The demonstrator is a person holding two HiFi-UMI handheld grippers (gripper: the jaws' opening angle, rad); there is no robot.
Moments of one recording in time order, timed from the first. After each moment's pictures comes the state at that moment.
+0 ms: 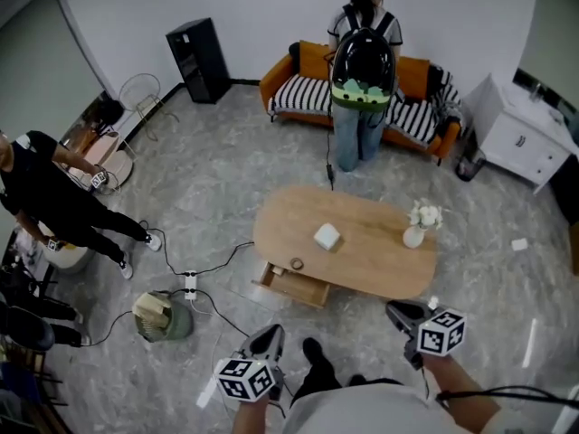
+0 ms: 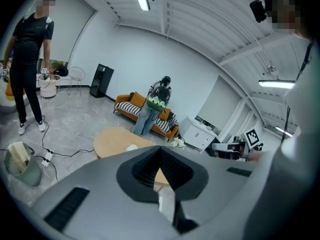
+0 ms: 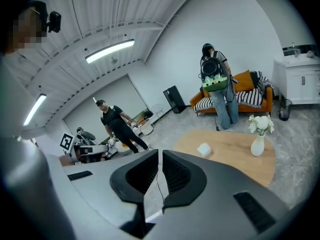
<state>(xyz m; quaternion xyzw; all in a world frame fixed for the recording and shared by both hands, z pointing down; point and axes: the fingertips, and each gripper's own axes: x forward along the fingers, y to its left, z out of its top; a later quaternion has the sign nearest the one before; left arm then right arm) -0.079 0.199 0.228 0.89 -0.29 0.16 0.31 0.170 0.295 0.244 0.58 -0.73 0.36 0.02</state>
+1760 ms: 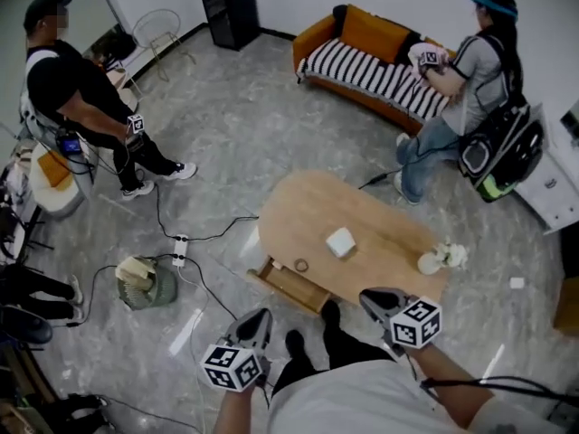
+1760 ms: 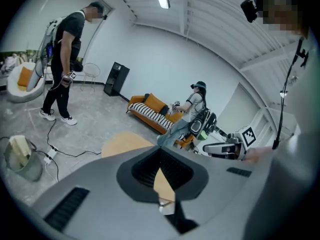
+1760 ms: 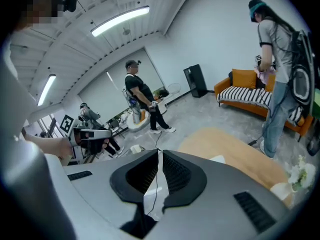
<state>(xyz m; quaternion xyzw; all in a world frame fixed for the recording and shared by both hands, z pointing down) -0.053 0.045 0.272 0.86 -0.35 0.14 0.34 0.165 0.087 0.300 0.47 -0.80 0.36 0.14</state>
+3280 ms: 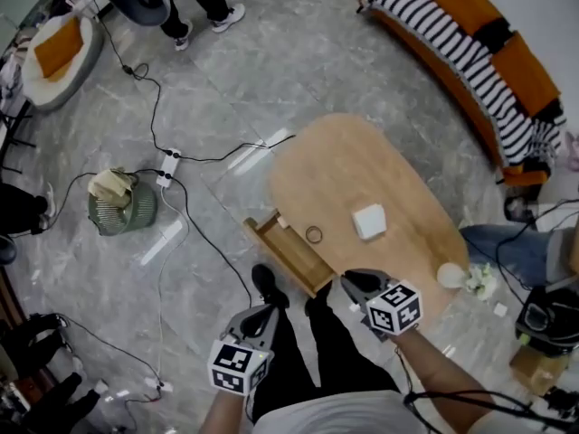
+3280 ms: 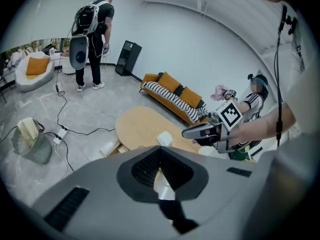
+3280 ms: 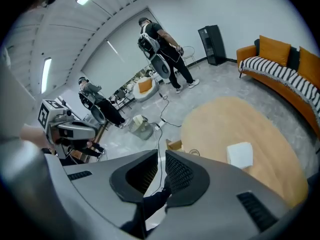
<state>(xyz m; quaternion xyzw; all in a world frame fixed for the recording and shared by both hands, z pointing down) -0.061 0.045 0.429 0.80 -0.37 0.24 0.41 0.095 0.007 0.496 0.33 -0.80 0.42 0.28</state>
